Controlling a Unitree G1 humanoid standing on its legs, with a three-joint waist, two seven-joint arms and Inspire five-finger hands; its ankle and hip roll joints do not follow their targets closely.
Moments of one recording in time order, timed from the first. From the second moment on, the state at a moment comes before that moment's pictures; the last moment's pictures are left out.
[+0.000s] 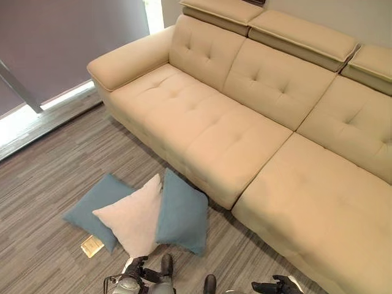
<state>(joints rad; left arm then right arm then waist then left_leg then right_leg) -0.17 0.20 -0.25 1.32 -0.06 -0.05 0.15 -0.11 -0.27 0.26 1.33 0.02 -0.01 -0.18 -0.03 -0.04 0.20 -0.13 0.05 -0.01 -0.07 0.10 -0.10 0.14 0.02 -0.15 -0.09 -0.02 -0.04</state>
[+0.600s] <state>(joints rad) -0.10 0.29 -0.23 1.11 -0.20 -0.08 0.21 -0.14 -0.22 0.27 1.28 0.01 -0.04 -0.19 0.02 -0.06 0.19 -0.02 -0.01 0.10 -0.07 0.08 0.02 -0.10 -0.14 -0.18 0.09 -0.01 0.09</state>
